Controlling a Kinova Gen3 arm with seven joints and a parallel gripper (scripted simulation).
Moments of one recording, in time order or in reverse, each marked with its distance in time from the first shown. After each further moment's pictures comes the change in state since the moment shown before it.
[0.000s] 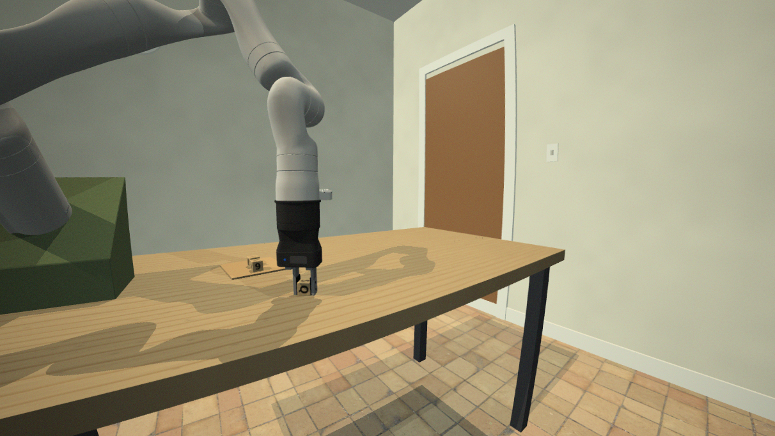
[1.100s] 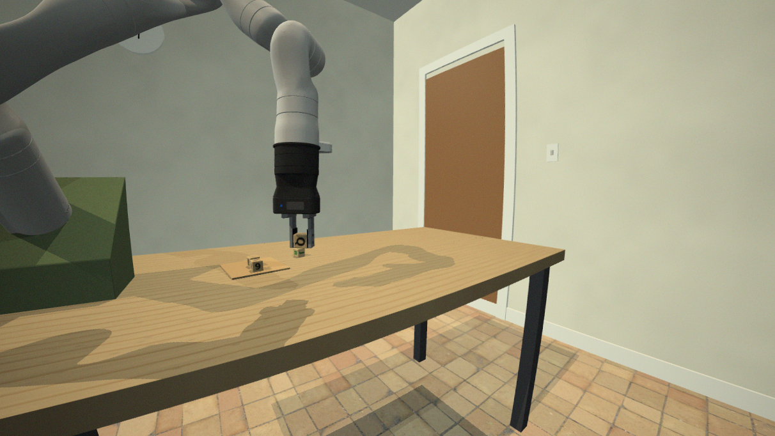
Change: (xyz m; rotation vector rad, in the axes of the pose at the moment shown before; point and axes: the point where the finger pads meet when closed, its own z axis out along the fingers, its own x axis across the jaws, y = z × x) arm -0.001 0.005 -0.093 -0.009 -0.009 0.008
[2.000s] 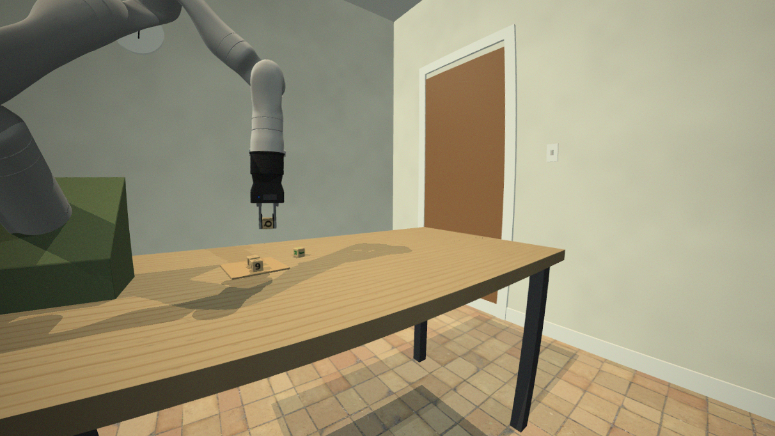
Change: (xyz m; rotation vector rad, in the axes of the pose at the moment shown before) arm -0.138 -0.152 -0.012 0.032 -0.010 -0.459
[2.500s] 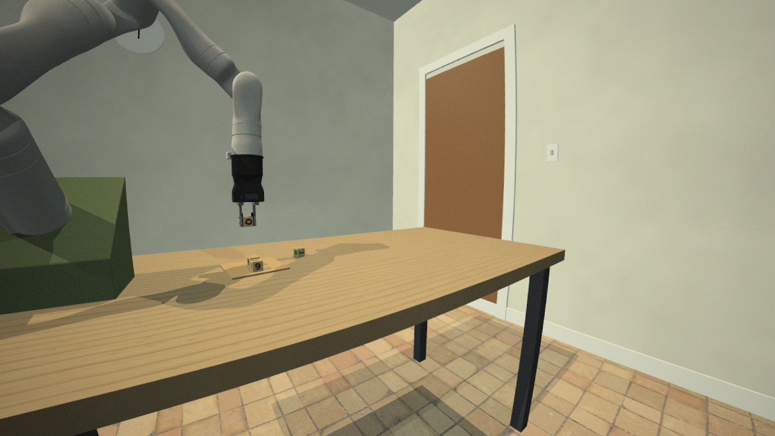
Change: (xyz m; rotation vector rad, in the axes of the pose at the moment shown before) arm -0.050 -0.070 0.004 -0.031 0.010 -0.210
